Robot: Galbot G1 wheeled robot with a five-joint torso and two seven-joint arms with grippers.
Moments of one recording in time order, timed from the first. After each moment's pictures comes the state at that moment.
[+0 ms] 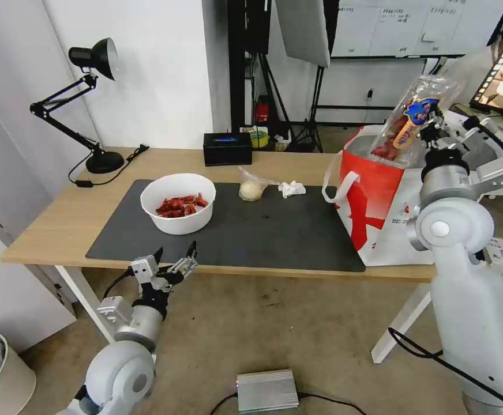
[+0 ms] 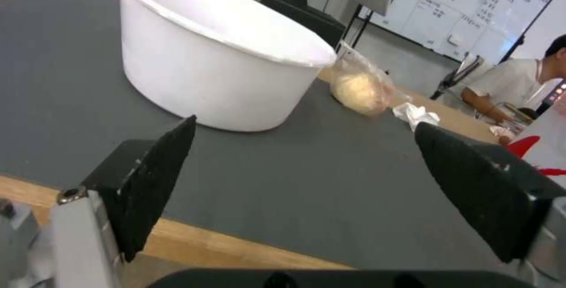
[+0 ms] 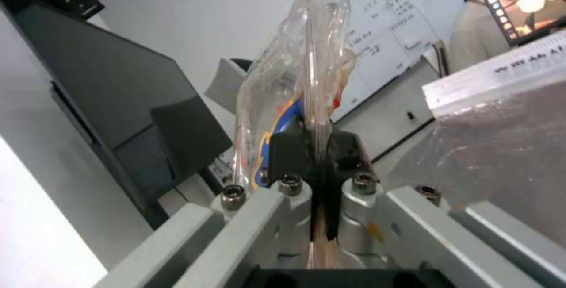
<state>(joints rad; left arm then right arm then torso) 1.41 -1.09 -0.34 -2.14 -0.76 0.05 -0.33 -0.73 1.17 0.53 1.94 0.96 -0.11 0.53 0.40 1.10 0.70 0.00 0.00</state>
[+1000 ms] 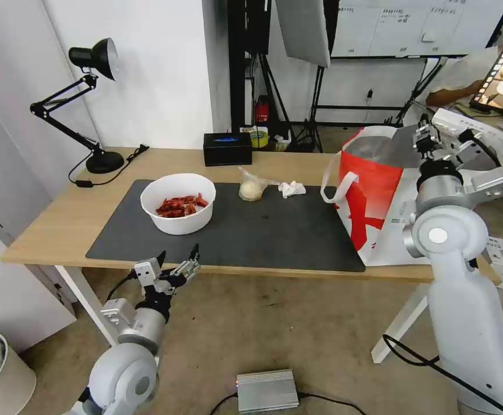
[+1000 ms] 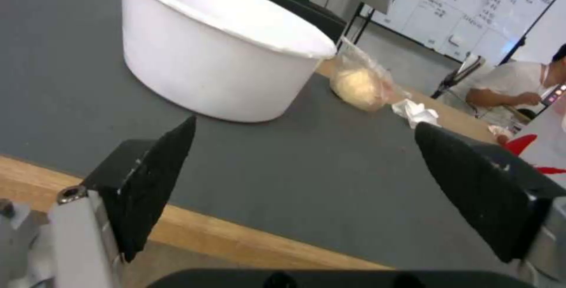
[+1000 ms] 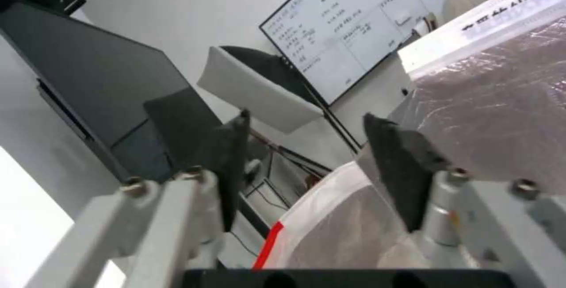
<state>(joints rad) 1.43 -1.11 -0.34 -2.15 -0.75 0.05 -0.33 -0.77 1.19 0.54 1.97 1.02 -0.12 0.56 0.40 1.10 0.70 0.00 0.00</state>
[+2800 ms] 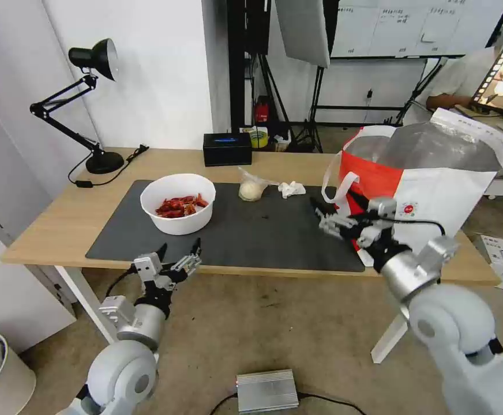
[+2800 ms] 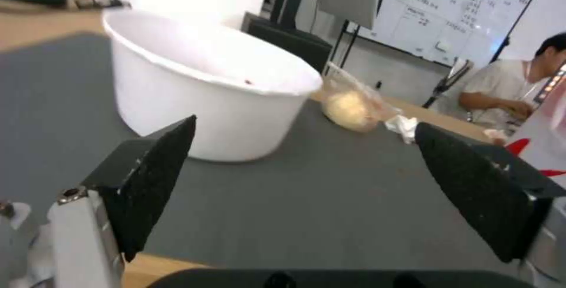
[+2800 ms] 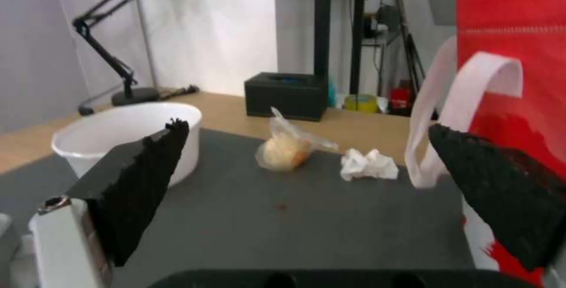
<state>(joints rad) 1.42 -1.09 -0.36 -2.14 -0.65 0.00 -0.27 -1.27 1.07 0.50 2.25 0.56 -0.35 -0.04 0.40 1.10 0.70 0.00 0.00</state>
